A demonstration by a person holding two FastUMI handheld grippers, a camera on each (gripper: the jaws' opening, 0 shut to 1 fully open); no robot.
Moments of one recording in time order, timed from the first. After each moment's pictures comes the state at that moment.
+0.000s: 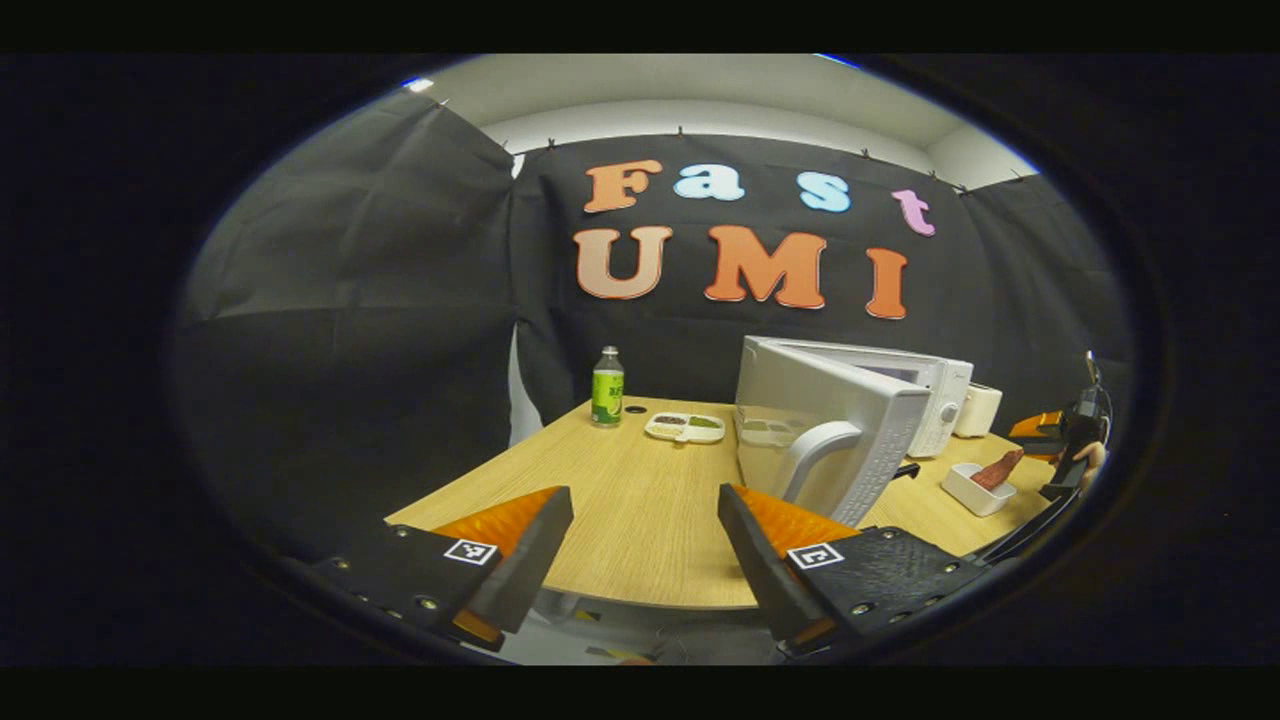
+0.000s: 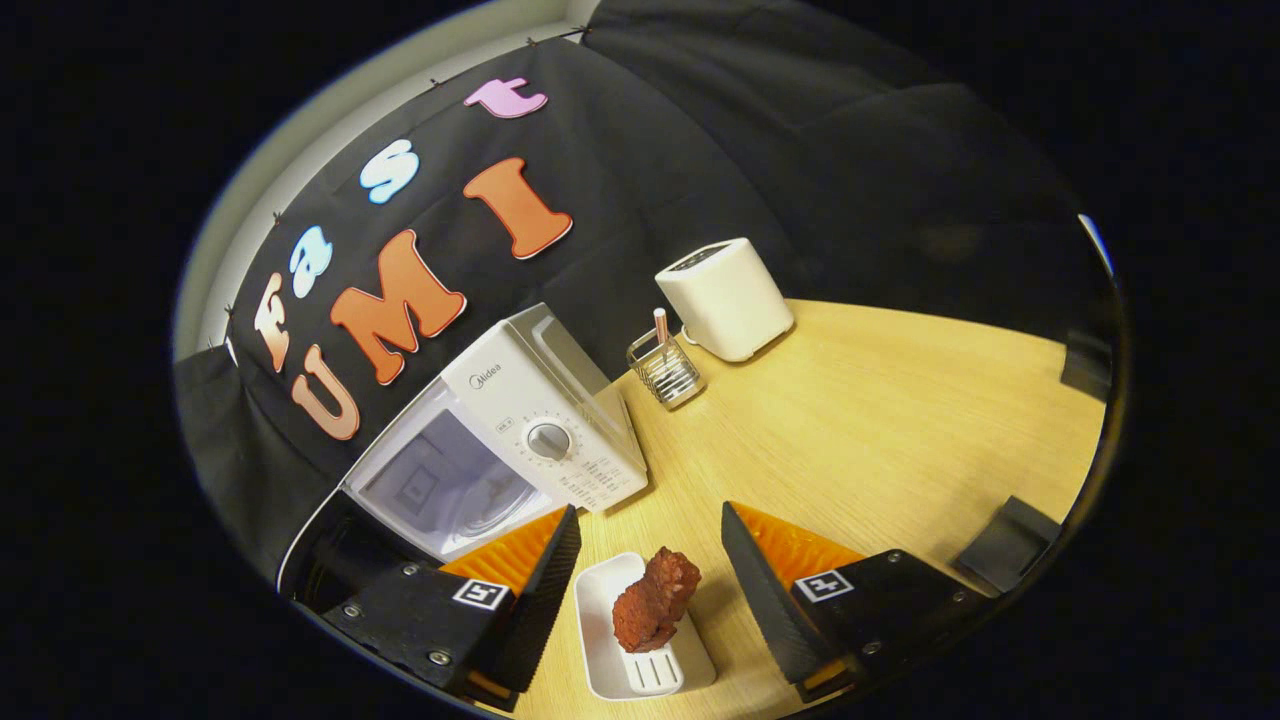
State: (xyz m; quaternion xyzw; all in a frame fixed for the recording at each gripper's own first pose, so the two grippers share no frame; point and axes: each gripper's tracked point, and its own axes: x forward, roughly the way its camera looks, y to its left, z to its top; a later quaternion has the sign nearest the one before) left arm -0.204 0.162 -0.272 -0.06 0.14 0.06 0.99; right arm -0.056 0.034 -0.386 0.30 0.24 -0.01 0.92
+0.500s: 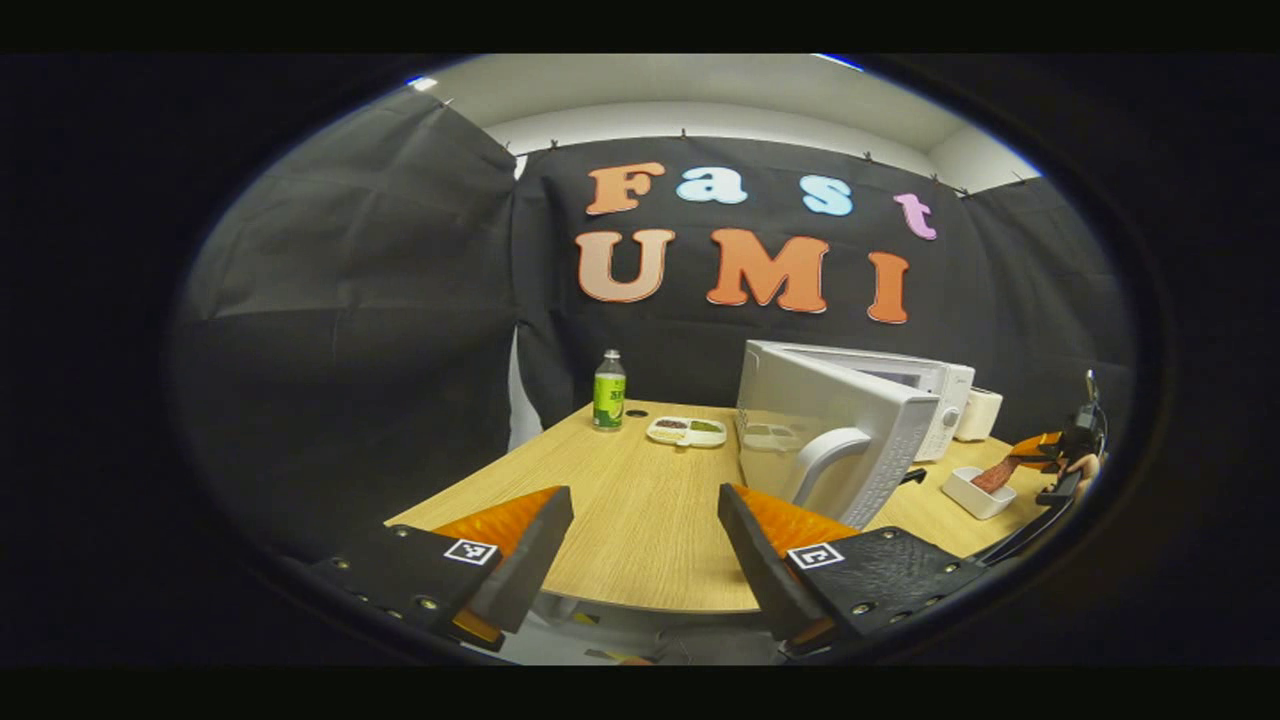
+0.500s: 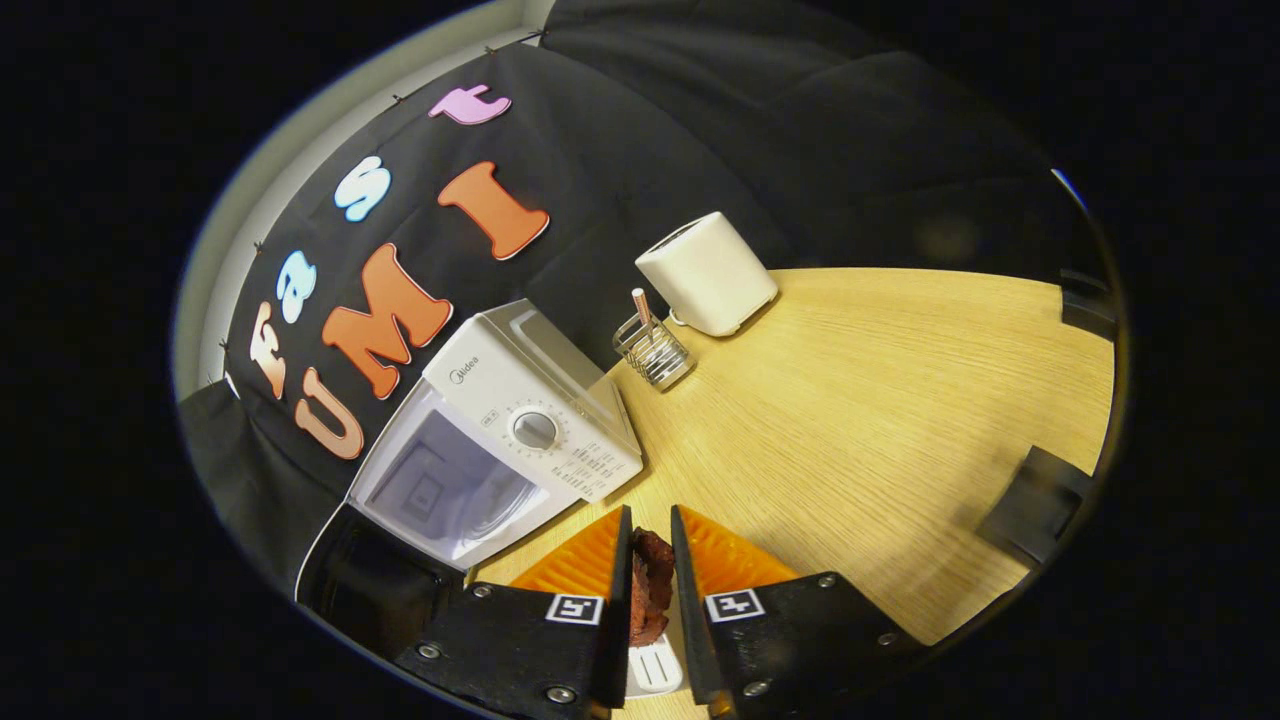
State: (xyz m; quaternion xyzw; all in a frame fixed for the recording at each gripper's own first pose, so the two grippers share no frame) left arm -0.201 0.167 -0.270 -0.06 0.13 0.06 0.99; right arm -0.059 0.032 -0.405 0.33 0.25 -0.02 0.91
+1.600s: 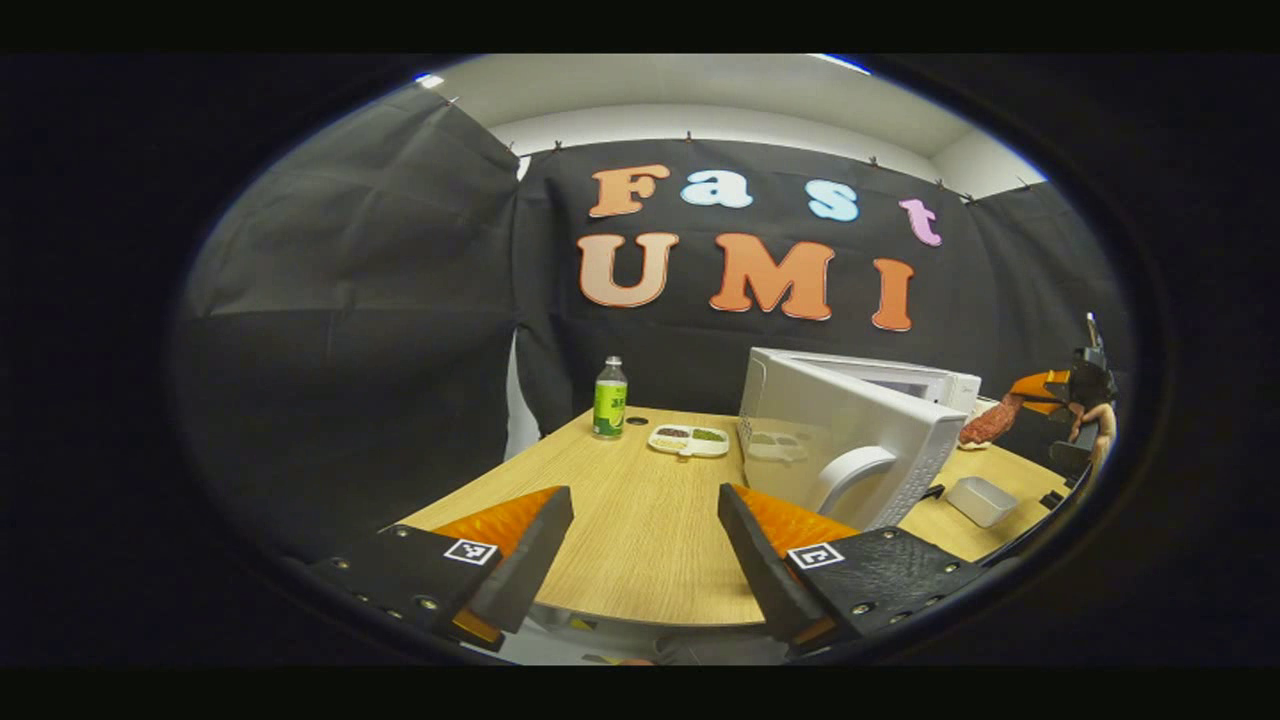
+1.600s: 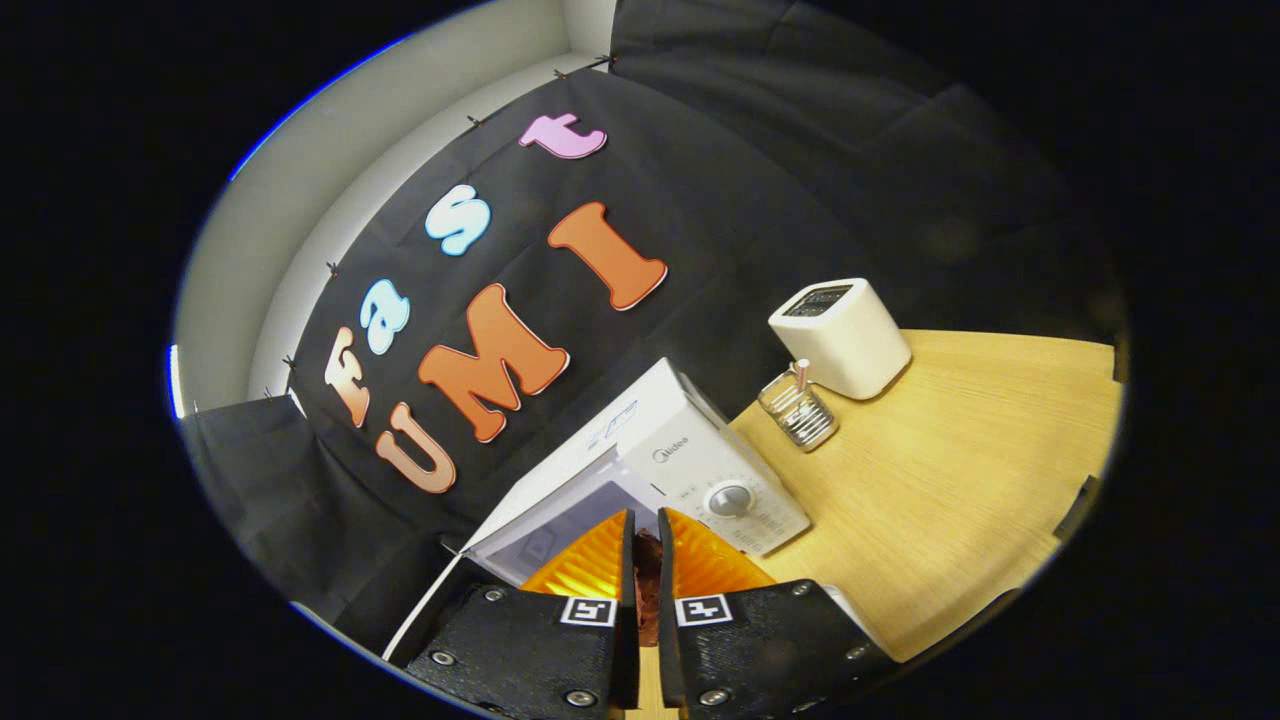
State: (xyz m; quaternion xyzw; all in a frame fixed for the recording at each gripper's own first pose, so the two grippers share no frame) left arm -0.184 0.179 -0.264 -0.06 0.13 0.06 0.99; right arm -0.015 0.135 -0.260 0.35 0.14 0.07 0.93
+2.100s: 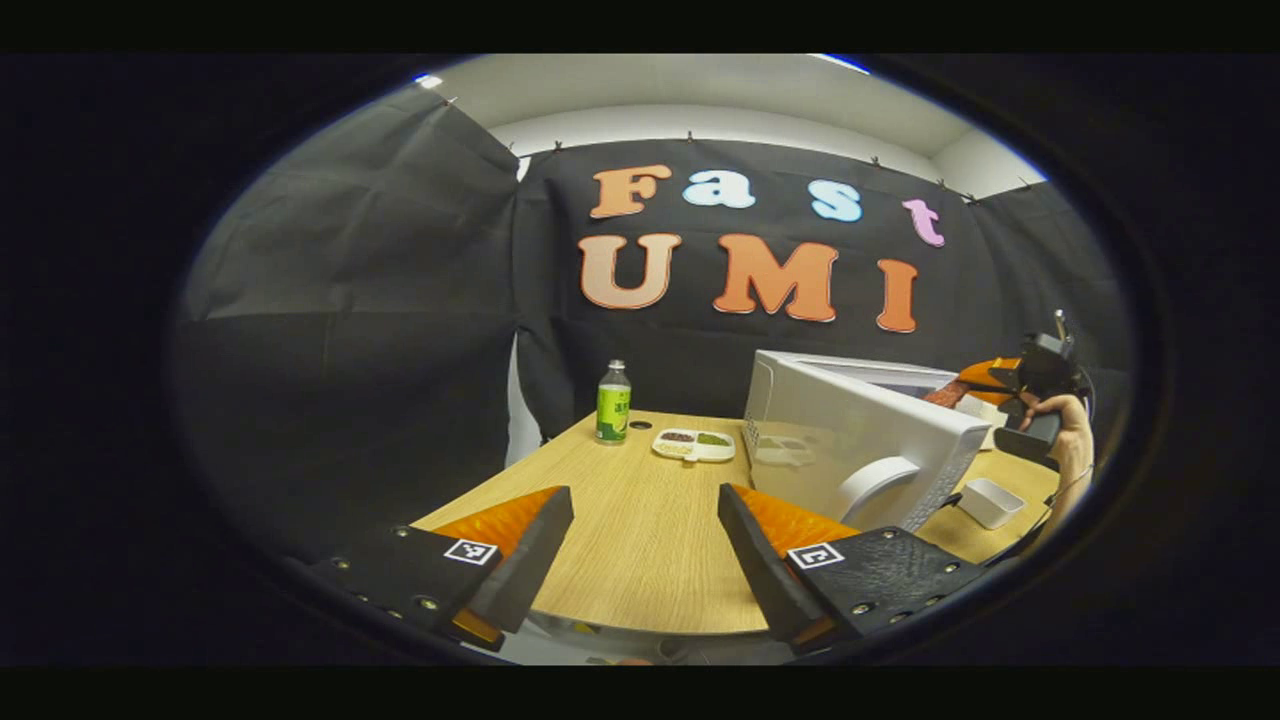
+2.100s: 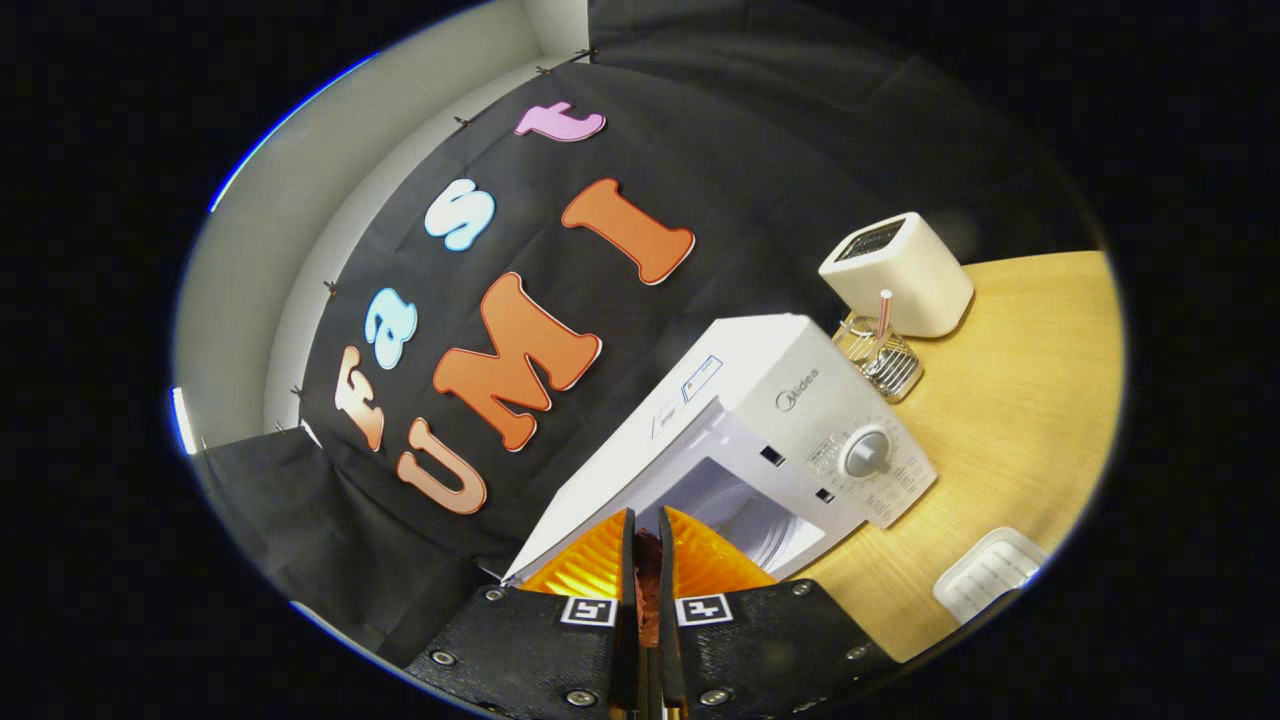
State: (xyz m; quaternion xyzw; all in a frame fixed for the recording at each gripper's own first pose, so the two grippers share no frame) left arm -0.170 0.188 -0.262 -0.06 0.12 0.06 0.99; right arm 0.045 0.245 -0.280 0.41 0.13 0.08 0.90
